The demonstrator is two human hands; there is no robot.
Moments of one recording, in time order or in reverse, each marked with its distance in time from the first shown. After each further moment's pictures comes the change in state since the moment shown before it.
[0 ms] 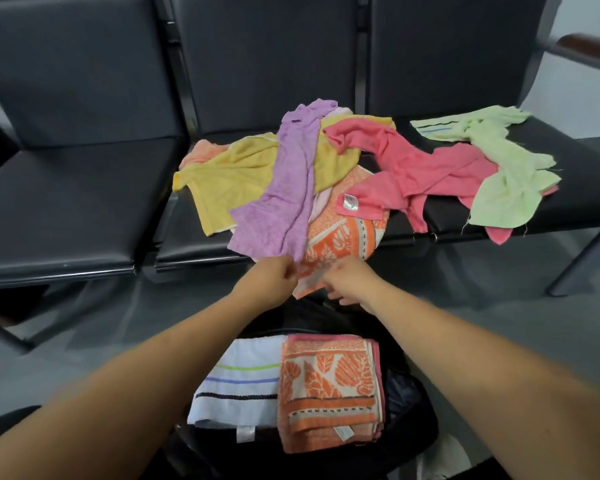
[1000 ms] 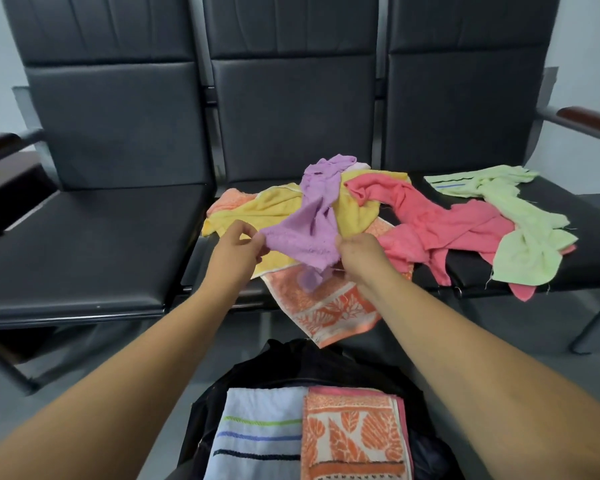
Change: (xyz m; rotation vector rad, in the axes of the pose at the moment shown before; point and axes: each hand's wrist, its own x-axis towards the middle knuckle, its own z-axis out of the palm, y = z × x) left_hand 0.009 -0.021 -0.118 -0.803 0.472 -0.141; right_hand -0.002 -0.116 -0.012 0.442 0.226 -0.173
